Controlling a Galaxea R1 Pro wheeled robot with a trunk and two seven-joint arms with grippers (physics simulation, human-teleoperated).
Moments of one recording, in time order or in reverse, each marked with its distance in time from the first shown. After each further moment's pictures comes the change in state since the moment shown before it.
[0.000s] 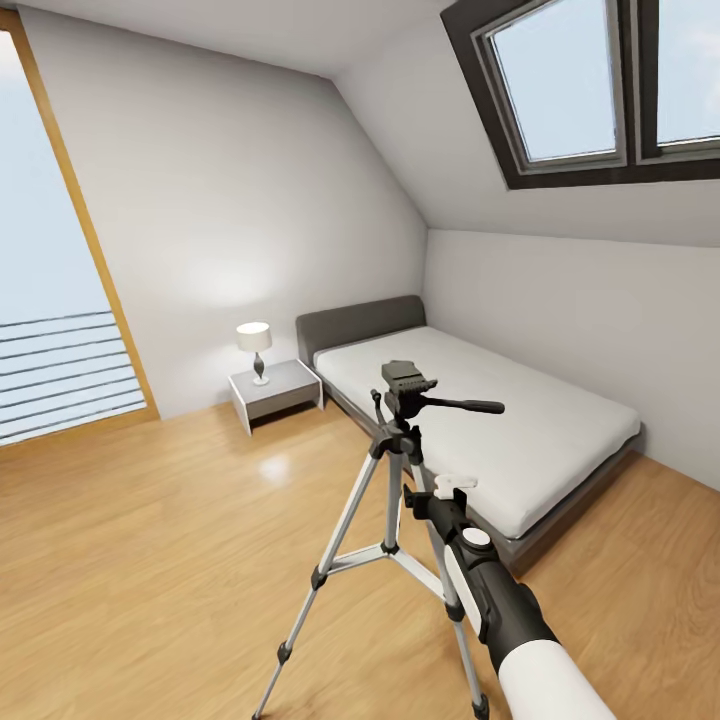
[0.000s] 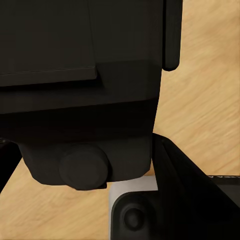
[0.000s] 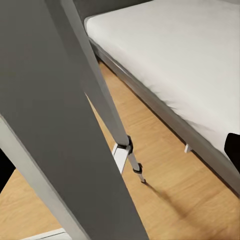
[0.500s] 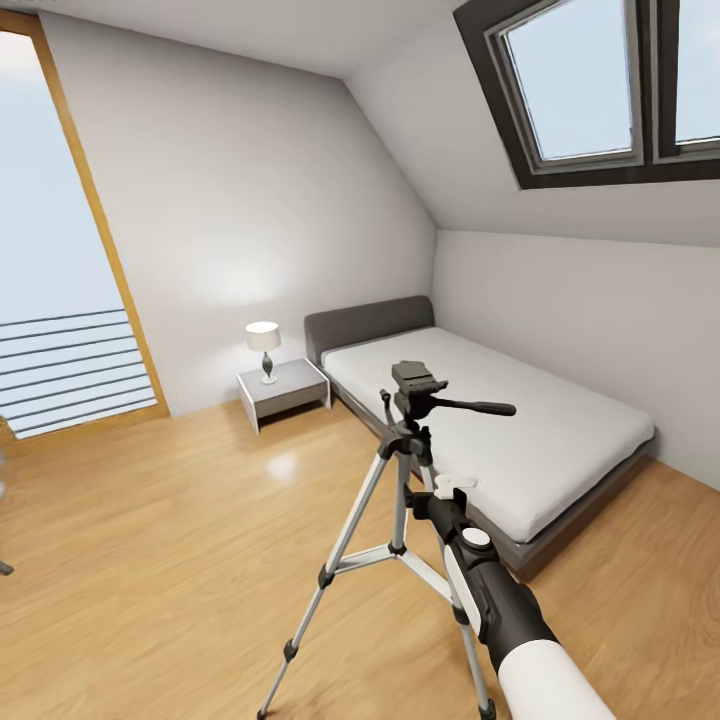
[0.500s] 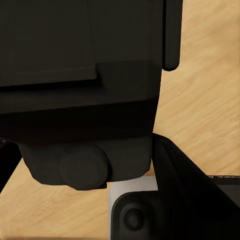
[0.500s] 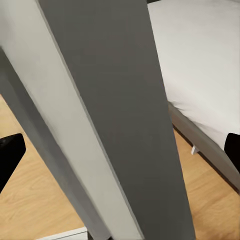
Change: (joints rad) left arm 0.000 0.000 0.000 0.000 0.000 0.000 0.000; right arm 0.000 0.000 0.000 0.000 0.000 0.000 -0.001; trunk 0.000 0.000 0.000
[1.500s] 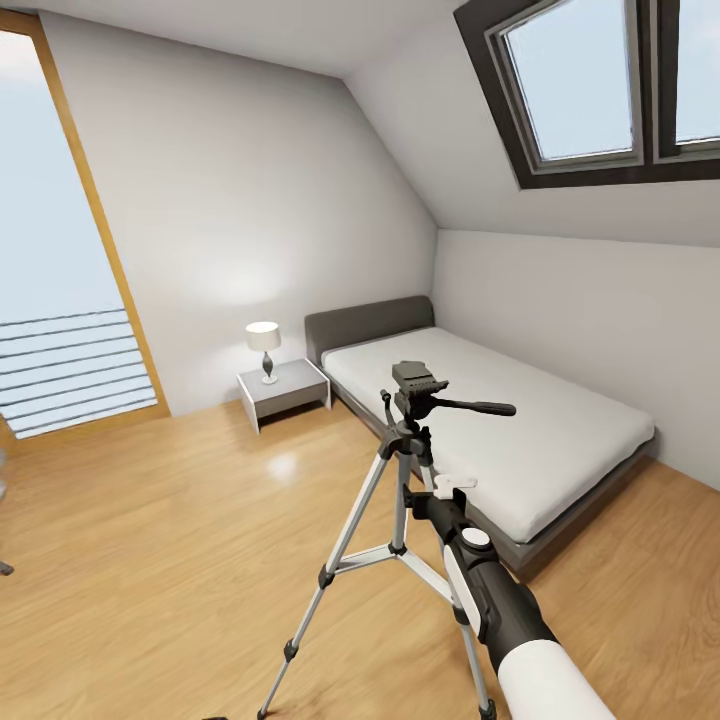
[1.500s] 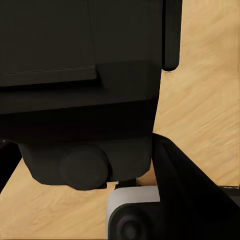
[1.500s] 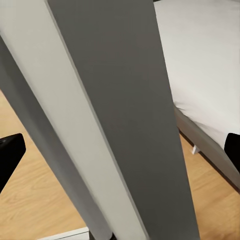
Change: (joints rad) left arm -0.001 0.002 0.004 -0.043 -0.007 0.016 0.006; right arm 0.000 0.002 0.000 0.000 -0.002 0.000 0.001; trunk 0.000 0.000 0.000
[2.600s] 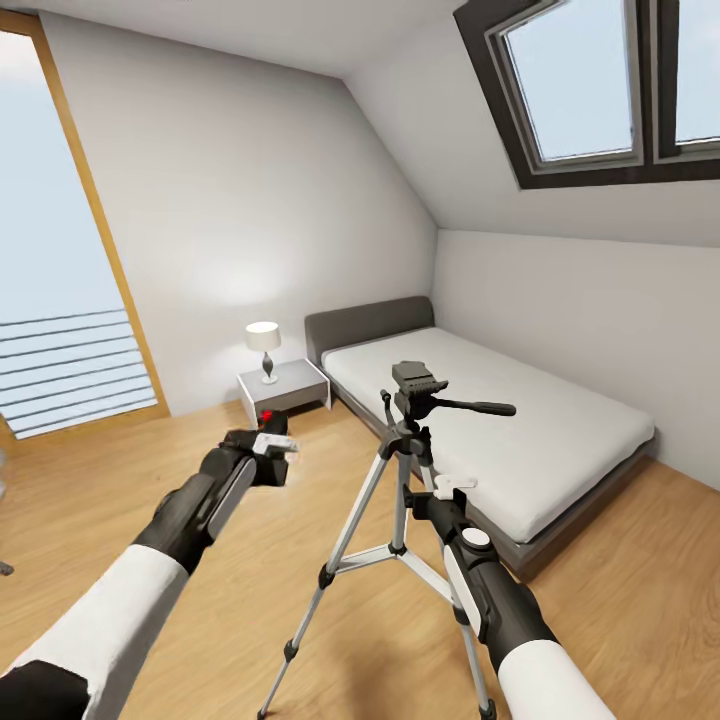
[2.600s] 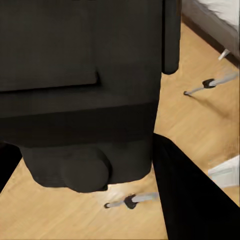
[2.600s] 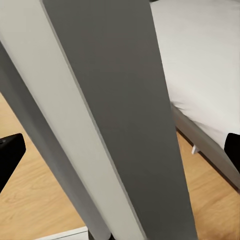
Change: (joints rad) left arm -0.643 0.078 0.061 -0.948 -0.007 1.394 -0.005; right arm 0.000 -0.001 0.000 0.002 0.001 0.000 0.000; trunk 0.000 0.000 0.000
